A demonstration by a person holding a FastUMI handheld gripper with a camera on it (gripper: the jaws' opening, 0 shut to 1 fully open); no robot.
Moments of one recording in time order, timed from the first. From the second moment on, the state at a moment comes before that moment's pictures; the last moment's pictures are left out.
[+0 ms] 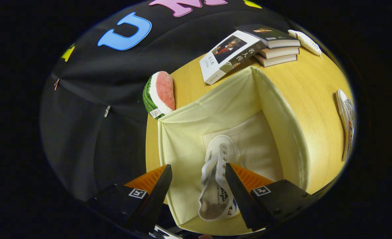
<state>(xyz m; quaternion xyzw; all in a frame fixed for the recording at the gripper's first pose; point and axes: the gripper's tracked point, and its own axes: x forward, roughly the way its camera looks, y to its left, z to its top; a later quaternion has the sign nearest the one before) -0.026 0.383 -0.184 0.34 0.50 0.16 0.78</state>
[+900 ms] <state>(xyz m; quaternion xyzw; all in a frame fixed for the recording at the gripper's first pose) -0.044 0.050 -0.173 0.22 0.33 0.07 0.92</state>
